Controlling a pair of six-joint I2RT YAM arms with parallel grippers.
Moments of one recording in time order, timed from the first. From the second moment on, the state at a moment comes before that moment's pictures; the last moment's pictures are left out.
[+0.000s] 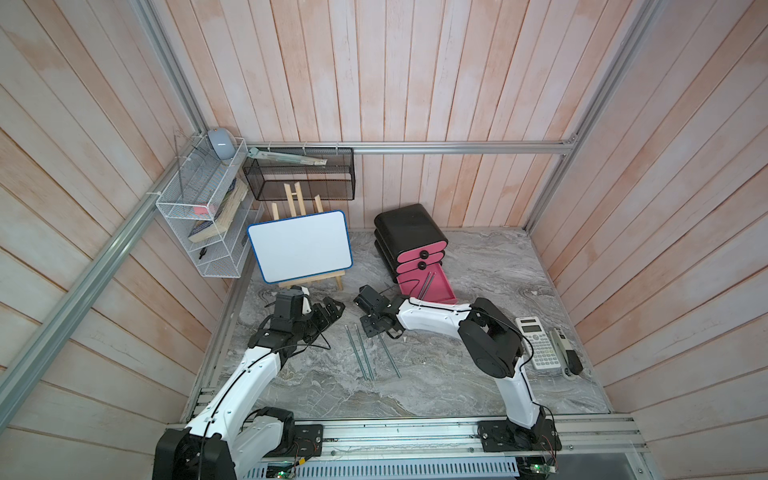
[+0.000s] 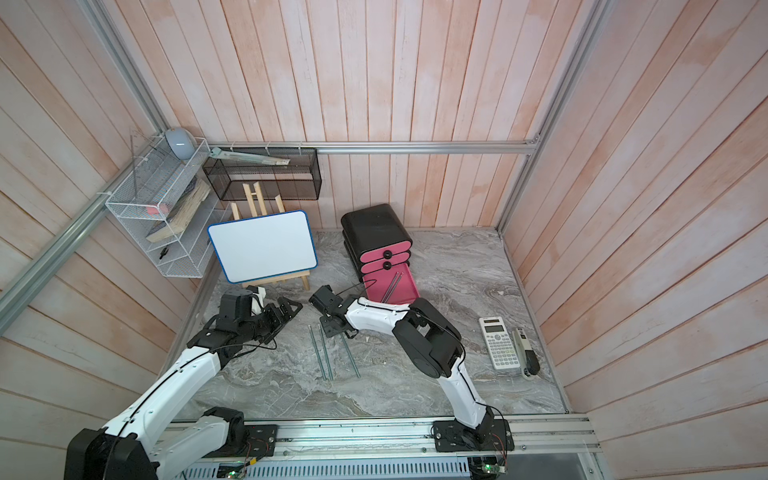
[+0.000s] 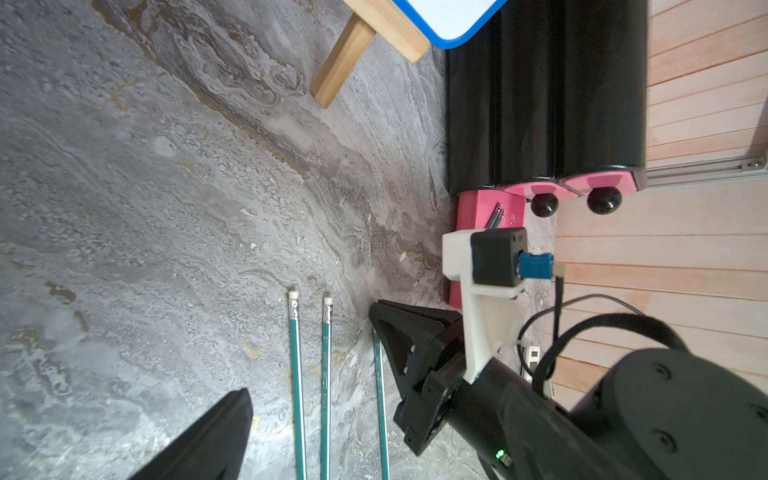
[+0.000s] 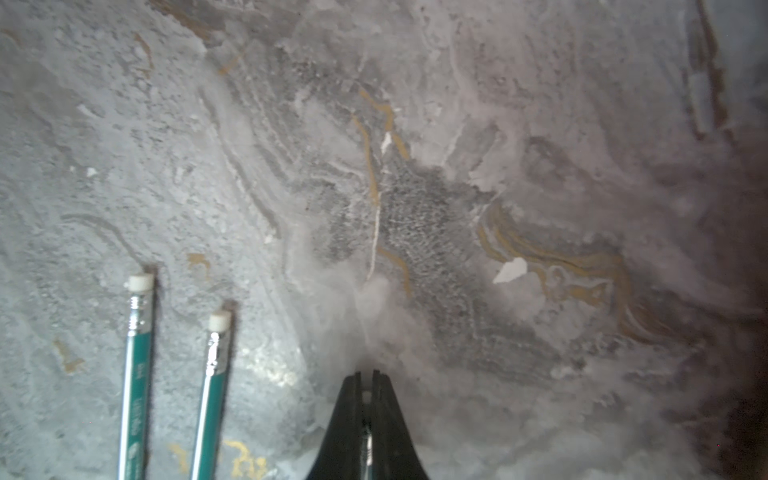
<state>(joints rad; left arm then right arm) -0.20 1.05 0.62 -0.32 0.36 -0.83 0.97 2.13 1.50 -0.51 0.16 0.44</state>
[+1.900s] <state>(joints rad) -0.60 1.45 0.90 -0.21 0.29 -0.89 0.26 1.71 1.06 0.01 -0.29 0.93</state>
